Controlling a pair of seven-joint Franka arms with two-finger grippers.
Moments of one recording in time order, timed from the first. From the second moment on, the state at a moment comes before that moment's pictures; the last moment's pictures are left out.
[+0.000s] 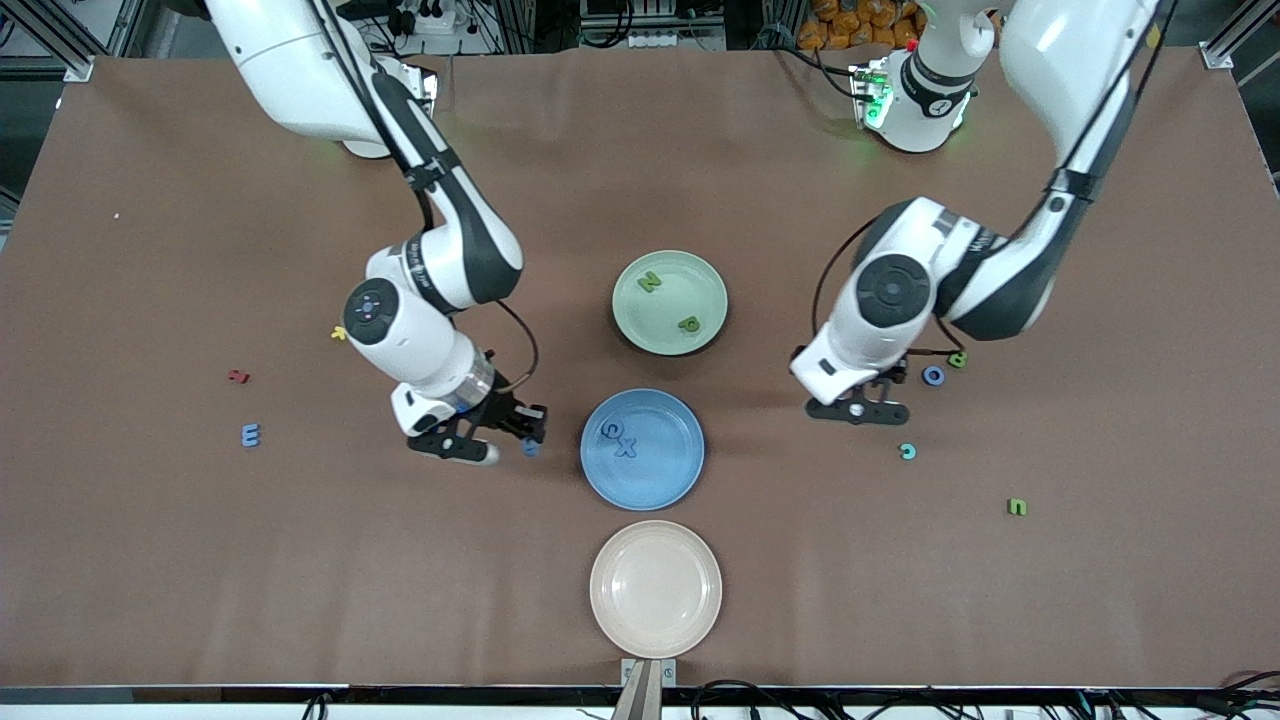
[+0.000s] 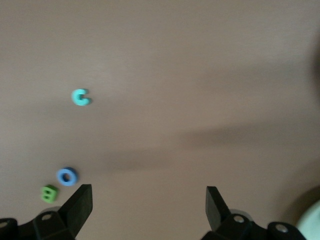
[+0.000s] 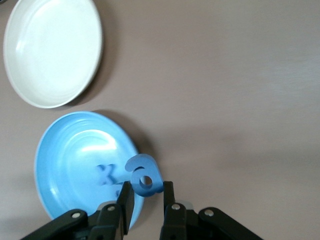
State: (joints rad) left arm 0.02 0.47 -0.51 -1.77 0.35 2.04 -0.49; right arm 0.51 0.58 -0.04 -1.69 0.38 2.53 0.42
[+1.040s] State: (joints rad) left arm 0.94 0.39 -1.14 -2.07 0.35 2.08 -0.16; right arm 0.67 0.71 -0.02 -1.54 0.41 2.59 0.42
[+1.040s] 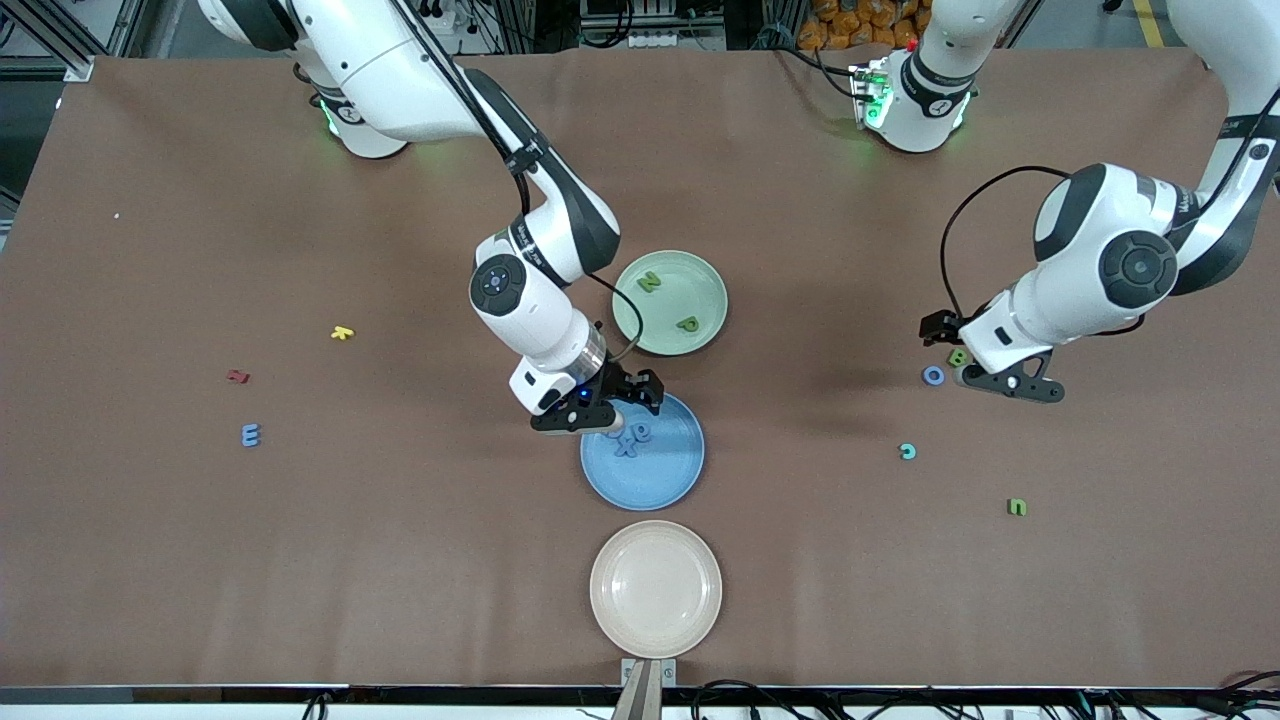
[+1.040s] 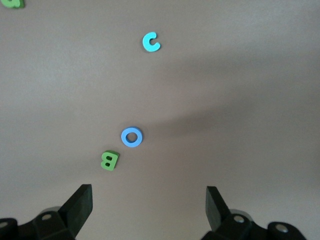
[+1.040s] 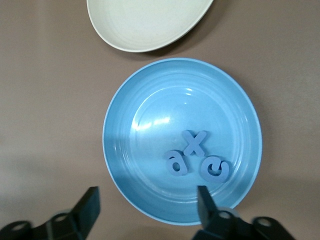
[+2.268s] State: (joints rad) left arm 1.12 0.39 -1.23 -2.18 0.35 2.18 -0.14; right arm 0.27 0.57 -0.11 -1.77 0.29 2.43 -0.04
